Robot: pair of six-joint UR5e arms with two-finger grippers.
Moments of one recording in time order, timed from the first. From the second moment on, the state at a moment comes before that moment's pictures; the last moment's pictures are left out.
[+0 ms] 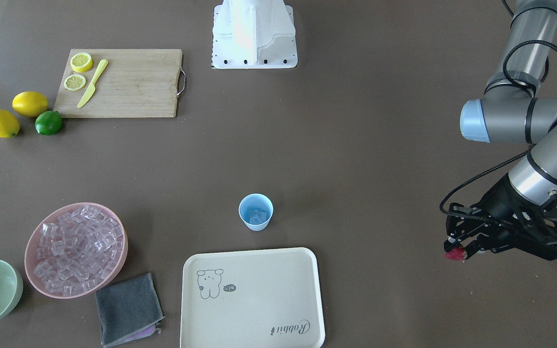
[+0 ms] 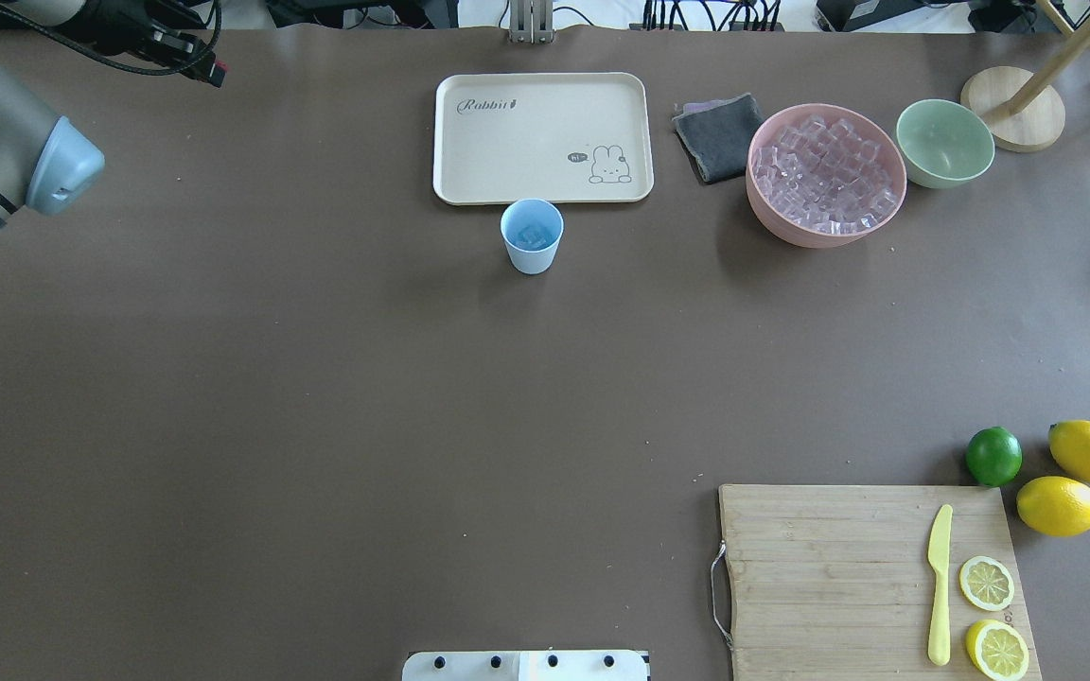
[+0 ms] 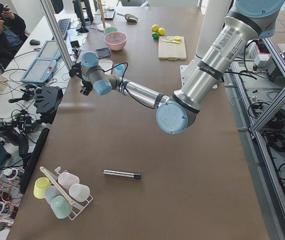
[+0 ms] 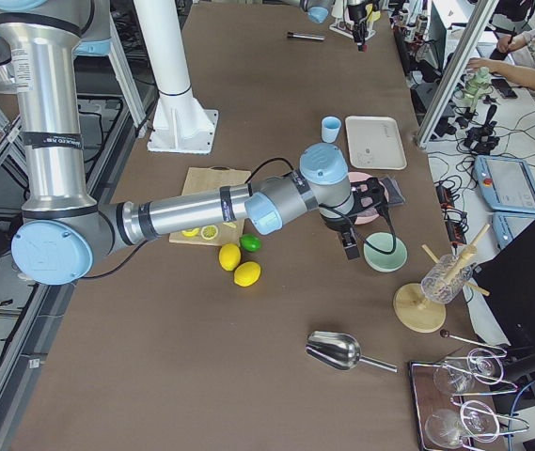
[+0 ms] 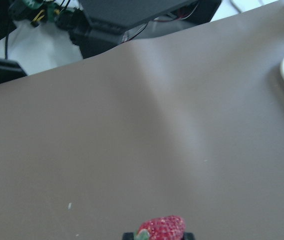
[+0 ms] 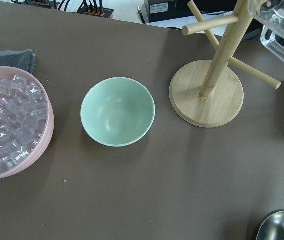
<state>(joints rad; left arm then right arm) -1.11 -2.18 -1.35 -2.16 -2.22 -0.56 1.50 -1.52 1.75 -1.22 2.34 0.24</state>
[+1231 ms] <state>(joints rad) -0.78 -2.32 -1.35 -2.32 -1.97 -0.81 1.49 -1.54 1.76 -1.22 2.31 0.24</state>
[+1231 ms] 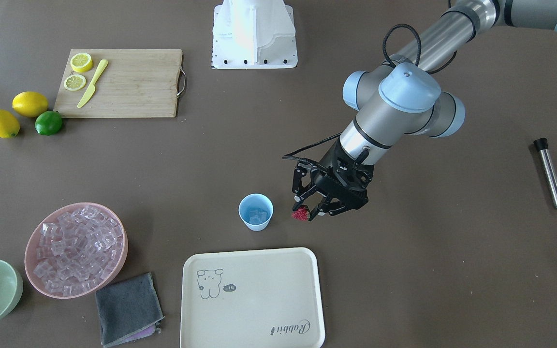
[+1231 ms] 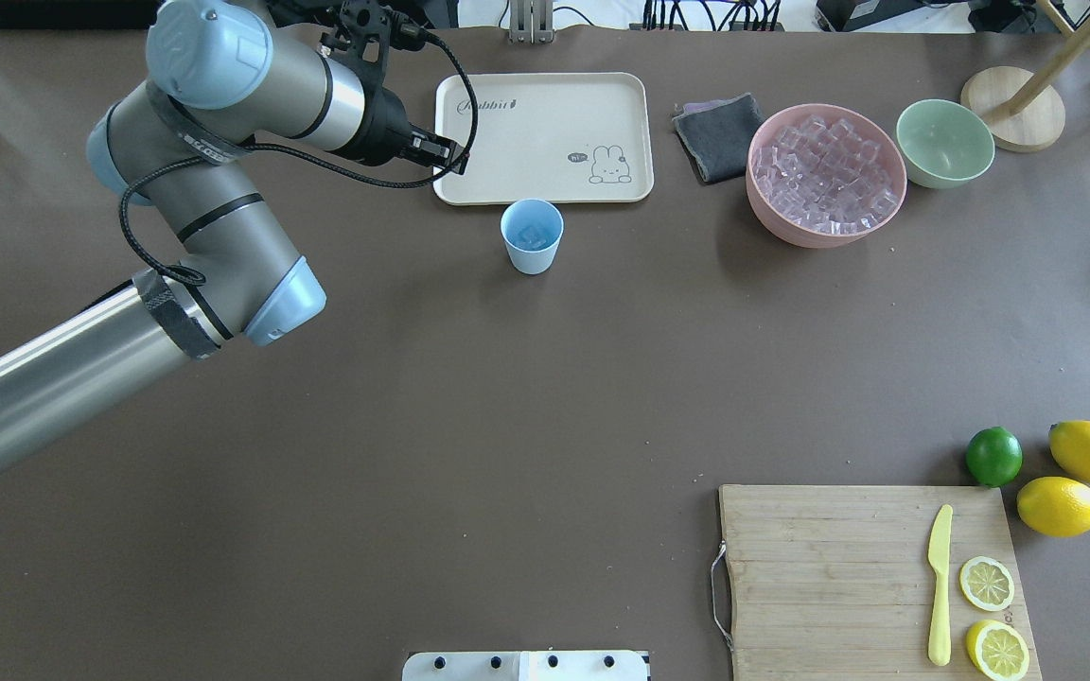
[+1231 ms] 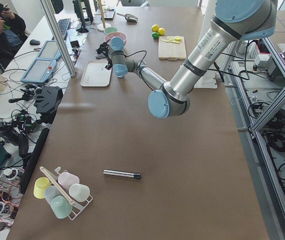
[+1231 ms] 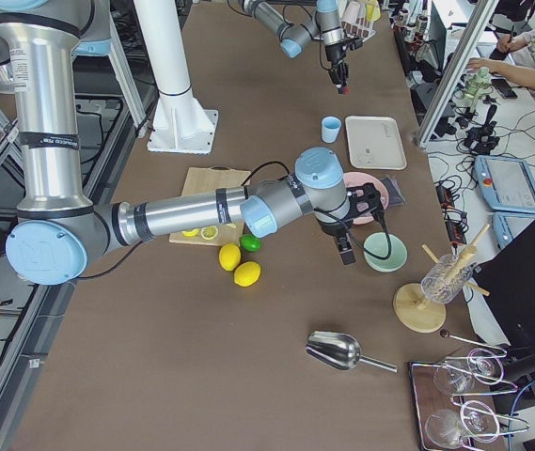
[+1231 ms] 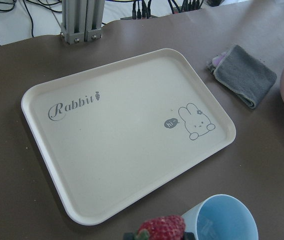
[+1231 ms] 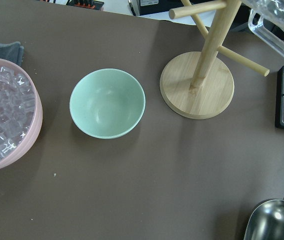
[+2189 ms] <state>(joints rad) -0.62 -2.37 -1.26 -2.45 -1.74 -0.87 1.50 -1.56 1.76 -1.22 2.31 0.24</state>
